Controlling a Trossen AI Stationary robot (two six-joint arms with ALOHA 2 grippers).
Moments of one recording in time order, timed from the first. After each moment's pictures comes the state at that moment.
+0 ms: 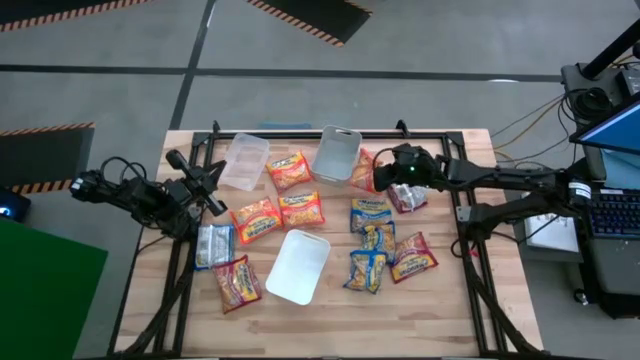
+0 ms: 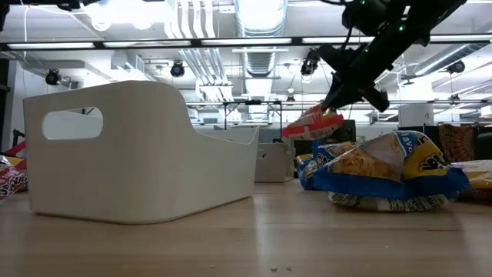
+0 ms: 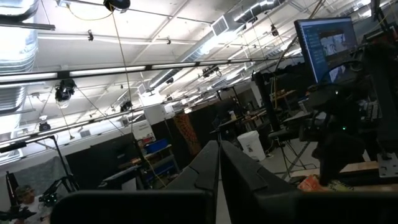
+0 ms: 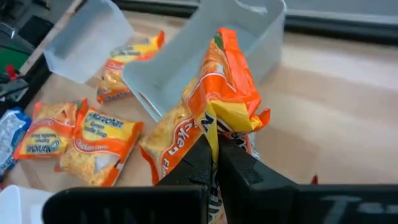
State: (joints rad) left arm -0.33 0.35 0.32 0.61 -0.83 0.85; right arm -0.34 1.14 0.71 -0.21 0.20 0.70
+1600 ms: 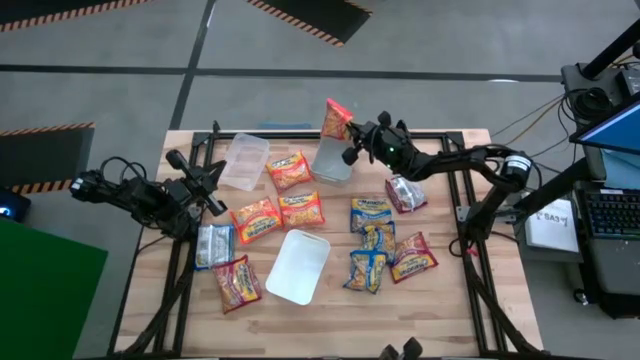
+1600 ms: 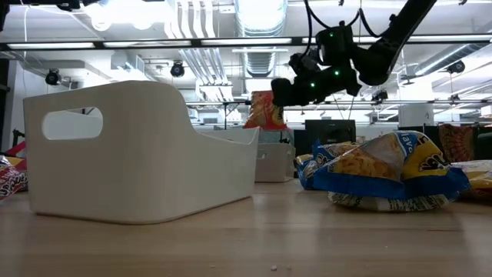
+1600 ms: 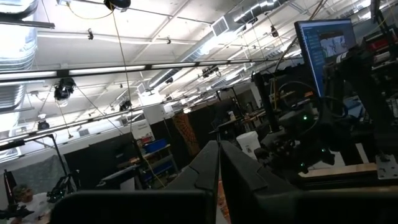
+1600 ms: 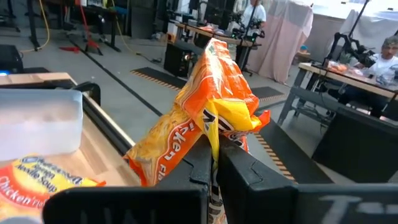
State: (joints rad) left arm -0.33 0.35 0.32 0.61 -0.83 0.84; right arm -0.50 1.67 0.80 0.85 0.28 -0.21
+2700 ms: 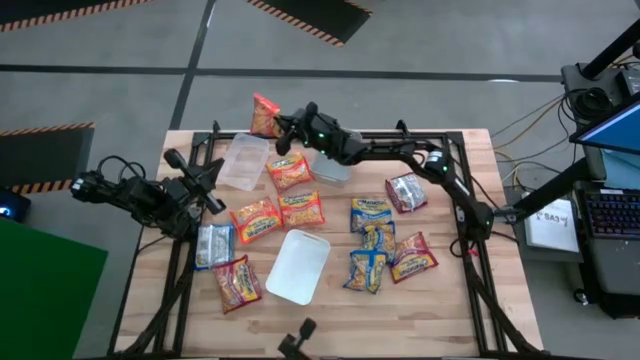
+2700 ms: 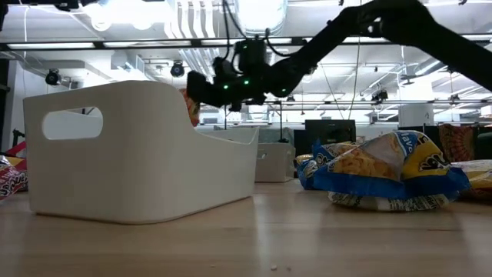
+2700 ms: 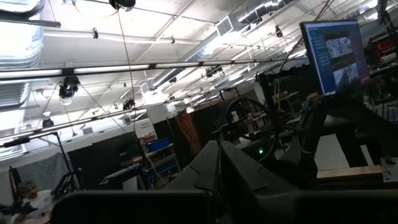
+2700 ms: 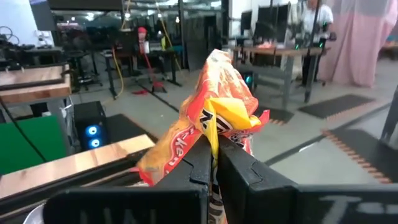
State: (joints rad) left arm -0.33 0.33 0.32 0.61 -0.85 0.84; right arm -0.41 2.33 1.78 0.62 0.13 0.01
